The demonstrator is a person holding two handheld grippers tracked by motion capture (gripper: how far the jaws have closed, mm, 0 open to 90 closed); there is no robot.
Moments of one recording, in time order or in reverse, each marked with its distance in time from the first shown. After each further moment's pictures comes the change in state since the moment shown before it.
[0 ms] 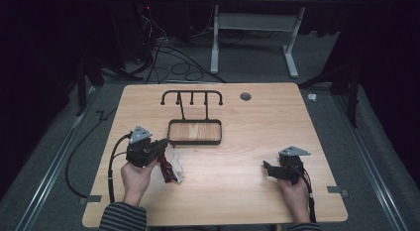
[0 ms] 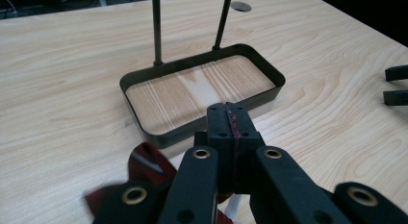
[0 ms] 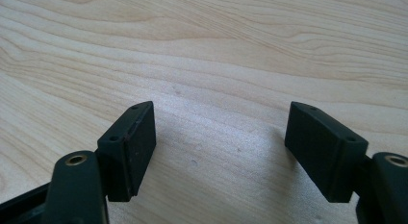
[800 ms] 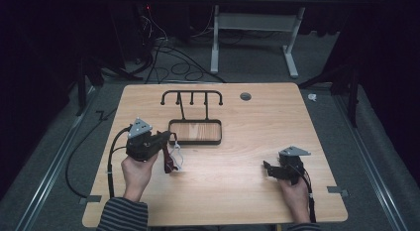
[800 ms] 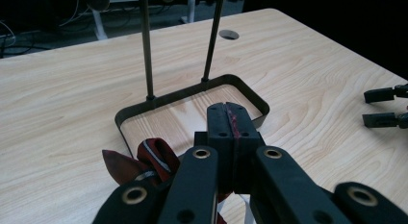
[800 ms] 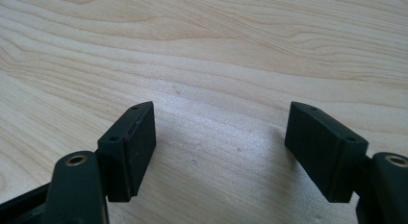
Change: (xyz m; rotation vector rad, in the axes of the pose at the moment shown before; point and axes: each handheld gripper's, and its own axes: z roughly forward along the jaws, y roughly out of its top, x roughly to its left) left arm -0.008 0.024 -0.009 -0.068 -0.021 0.023; right arm 0.000 0.000 0.000 0.000 0.001 0.000
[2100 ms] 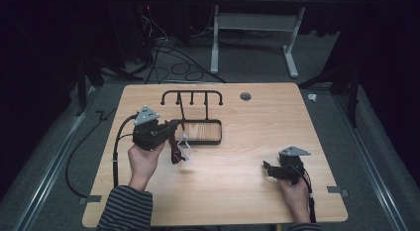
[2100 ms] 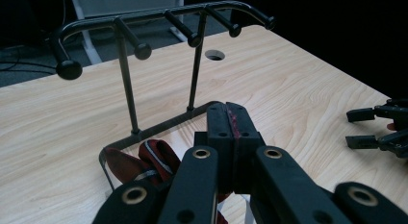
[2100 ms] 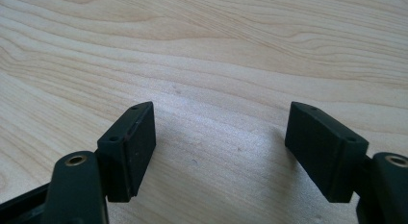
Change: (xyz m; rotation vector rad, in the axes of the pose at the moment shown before) left arm -0.008 0.035 0.011 -0.020 -0.042 0.027; right arm 0.000 0.000 0.000 0.001 0.000 -0.003
